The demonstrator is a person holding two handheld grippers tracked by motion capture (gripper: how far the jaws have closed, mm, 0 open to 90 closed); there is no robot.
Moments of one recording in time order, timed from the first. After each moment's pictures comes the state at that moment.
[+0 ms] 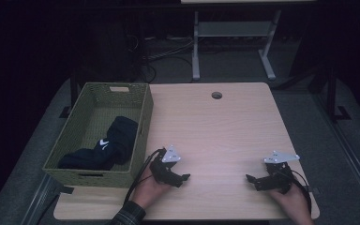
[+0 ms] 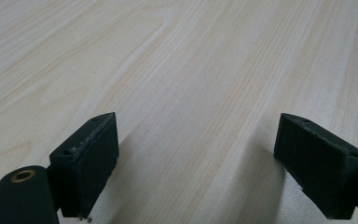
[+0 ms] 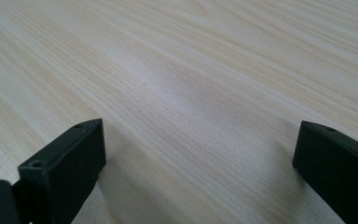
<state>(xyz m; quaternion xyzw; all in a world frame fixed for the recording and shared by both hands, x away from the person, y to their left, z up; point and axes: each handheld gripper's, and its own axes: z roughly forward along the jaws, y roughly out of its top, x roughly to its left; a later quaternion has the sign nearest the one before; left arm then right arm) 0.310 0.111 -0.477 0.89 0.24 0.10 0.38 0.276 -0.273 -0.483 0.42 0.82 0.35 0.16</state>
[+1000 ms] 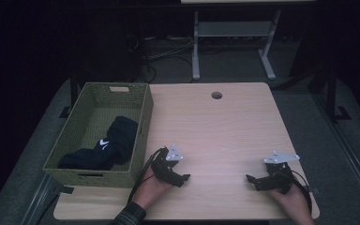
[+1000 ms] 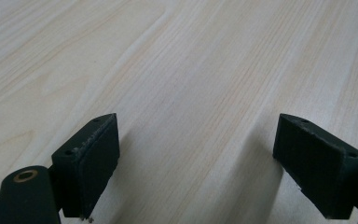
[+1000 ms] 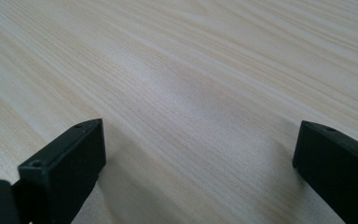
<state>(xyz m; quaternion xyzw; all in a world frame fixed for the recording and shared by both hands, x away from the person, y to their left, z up) 0.309 0.106 -0.470 0.90 0.26 0.10 0.34 0.274 -0.273 -0.483 0.43 0.82 0.34 0.16</state>
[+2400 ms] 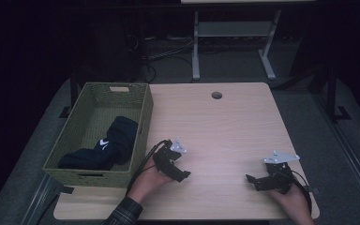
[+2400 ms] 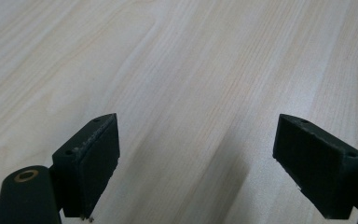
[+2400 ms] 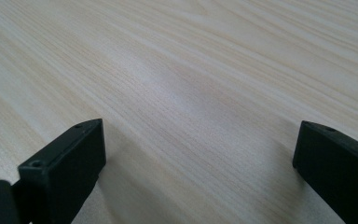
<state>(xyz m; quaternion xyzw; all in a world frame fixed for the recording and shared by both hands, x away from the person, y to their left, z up) 0.324 0.096 -0.441 0.92 0.24 0.06 0.29 0.274 -0.273 -0.483 0.43 0.82 0.34 0.16</state>
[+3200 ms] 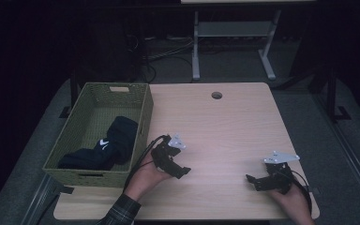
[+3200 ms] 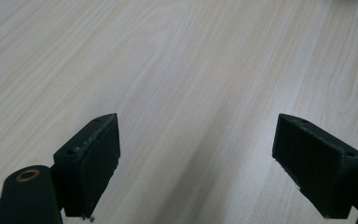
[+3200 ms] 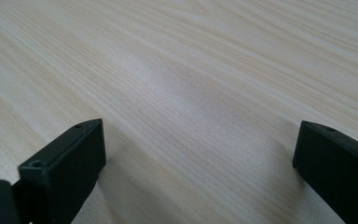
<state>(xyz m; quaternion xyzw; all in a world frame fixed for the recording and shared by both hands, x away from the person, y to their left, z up) 0.324 0.098 -0.415 0.92 0.23 0.06 0.31 0.274 -0.273 -0.483 0.43 0.82 0.34 0.16</state>
